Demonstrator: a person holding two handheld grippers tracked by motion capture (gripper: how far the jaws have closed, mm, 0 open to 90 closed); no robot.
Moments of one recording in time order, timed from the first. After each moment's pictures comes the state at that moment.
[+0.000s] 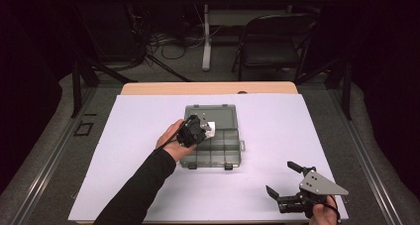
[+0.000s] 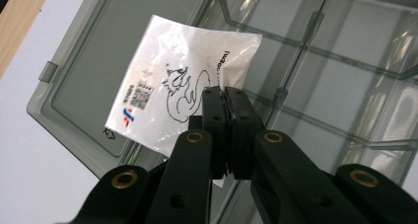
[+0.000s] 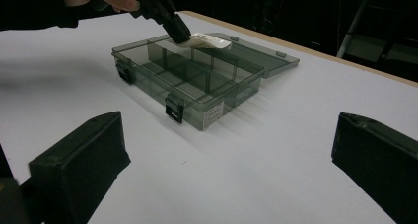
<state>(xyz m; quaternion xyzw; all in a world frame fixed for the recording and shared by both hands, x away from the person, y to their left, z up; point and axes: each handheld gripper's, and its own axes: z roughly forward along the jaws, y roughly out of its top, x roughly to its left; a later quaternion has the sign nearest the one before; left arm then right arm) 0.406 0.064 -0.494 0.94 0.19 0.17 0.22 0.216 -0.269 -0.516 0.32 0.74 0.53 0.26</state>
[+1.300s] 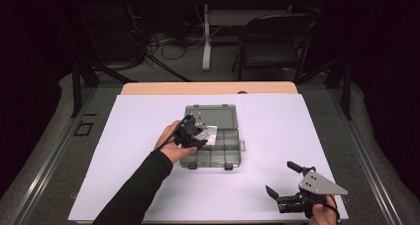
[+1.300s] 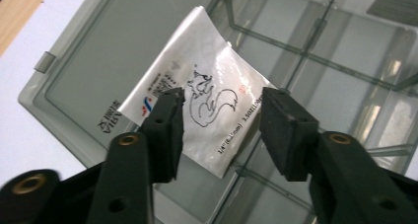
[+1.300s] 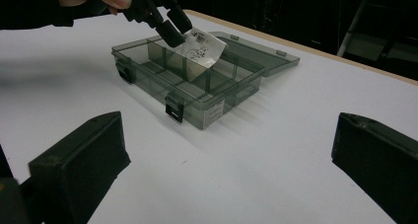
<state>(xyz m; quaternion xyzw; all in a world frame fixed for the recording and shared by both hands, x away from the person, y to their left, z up) 0.406 0.074 -0.495 0.93 0.22 0.16 0.26 0.216 -0.268 -0.515 0.32 0.74 0.53 0.26</state>
